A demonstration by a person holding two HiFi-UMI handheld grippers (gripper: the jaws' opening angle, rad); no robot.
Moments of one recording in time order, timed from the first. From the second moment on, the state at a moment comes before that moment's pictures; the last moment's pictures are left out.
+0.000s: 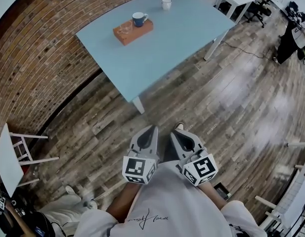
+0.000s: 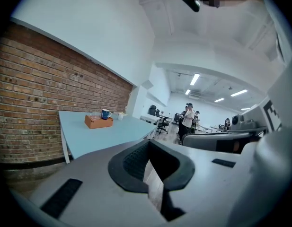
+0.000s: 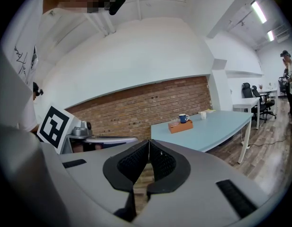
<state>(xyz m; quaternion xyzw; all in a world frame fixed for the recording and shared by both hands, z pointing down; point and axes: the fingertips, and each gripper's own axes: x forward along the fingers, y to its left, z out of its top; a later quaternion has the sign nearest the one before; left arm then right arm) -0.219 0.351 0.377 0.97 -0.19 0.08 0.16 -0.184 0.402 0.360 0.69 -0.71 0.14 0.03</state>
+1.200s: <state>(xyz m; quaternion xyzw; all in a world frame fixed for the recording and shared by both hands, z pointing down) -0.022 0.258 0.363 0.94 -0.29 0.07 0.14 0.007 0.329 0.369 0.61 -0.77 0.17 0.00</state>
